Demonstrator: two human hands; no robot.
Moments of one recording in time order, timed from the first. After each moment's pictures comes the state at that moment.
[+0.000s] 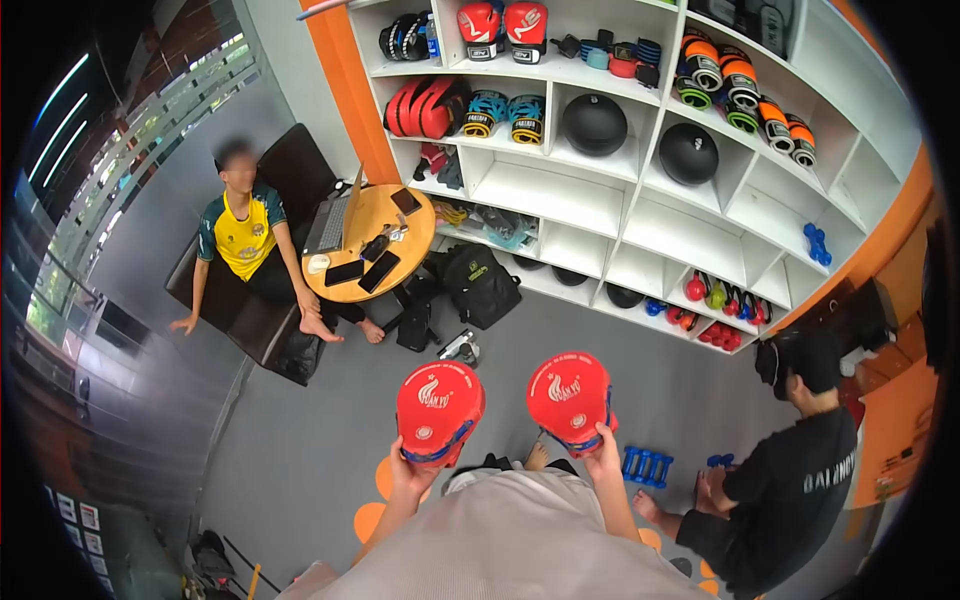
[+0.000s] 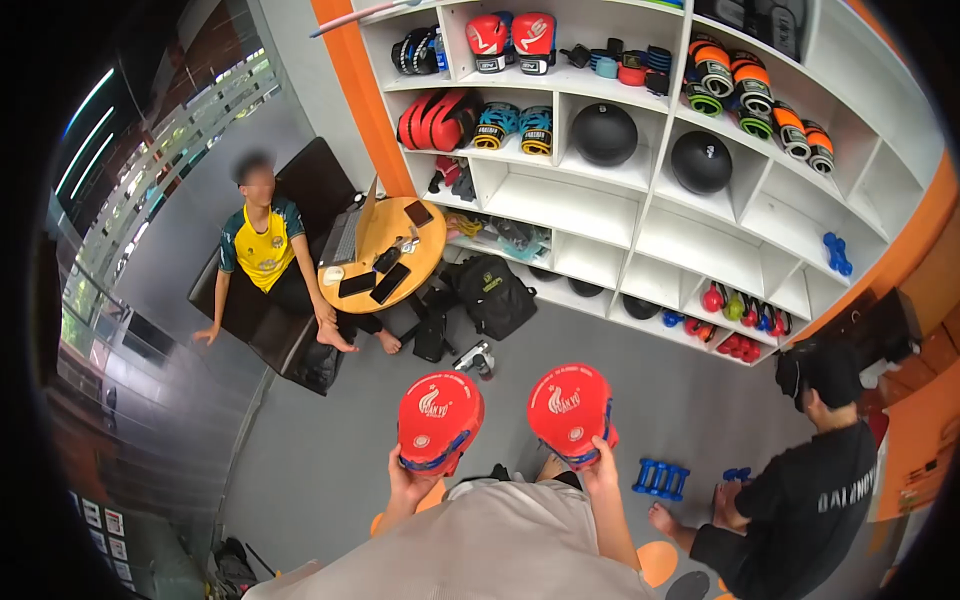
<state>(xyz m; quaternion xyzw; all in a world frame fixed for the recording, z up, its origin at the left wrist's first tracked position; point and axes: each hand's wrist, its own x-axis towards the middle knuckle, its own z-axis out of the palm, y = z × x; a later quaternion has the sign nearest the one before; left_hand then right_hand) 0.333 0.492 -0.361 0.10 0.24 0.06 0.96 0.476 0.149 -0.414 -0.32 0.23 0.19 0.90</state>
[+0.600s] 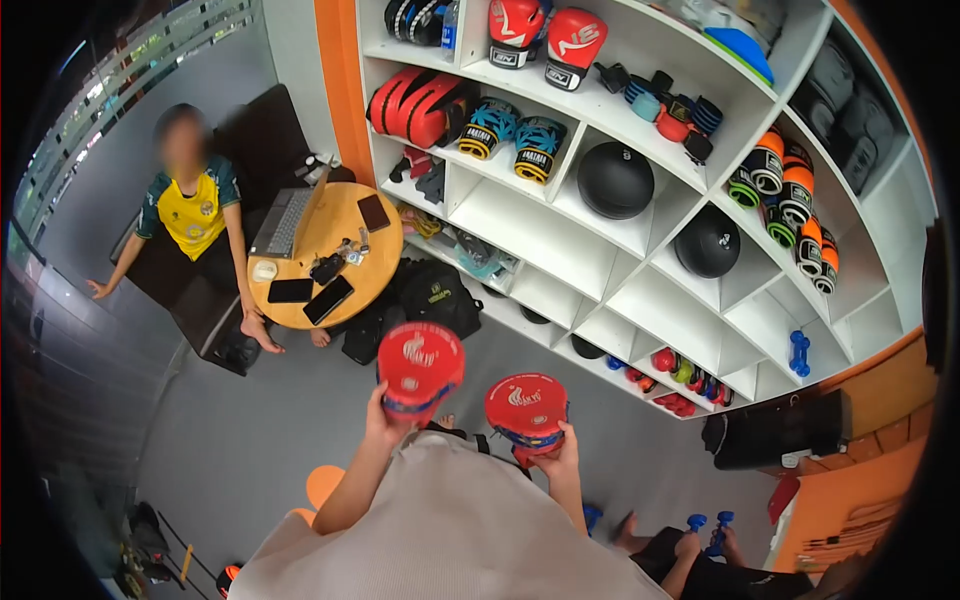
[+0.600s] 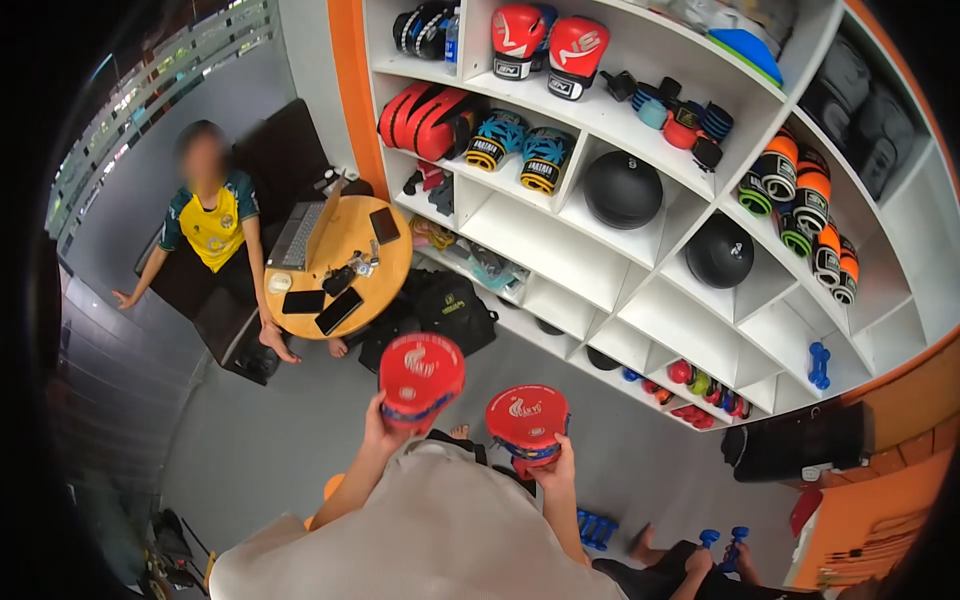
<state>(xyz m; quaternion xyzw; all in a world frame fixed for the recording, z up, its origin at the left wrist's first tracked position) 0.638 0.554 -0.363 0.11 0.25 0.04 0.96 0.724 0.218 -0.346 -0.32 0.31 0.31 0.84</state>
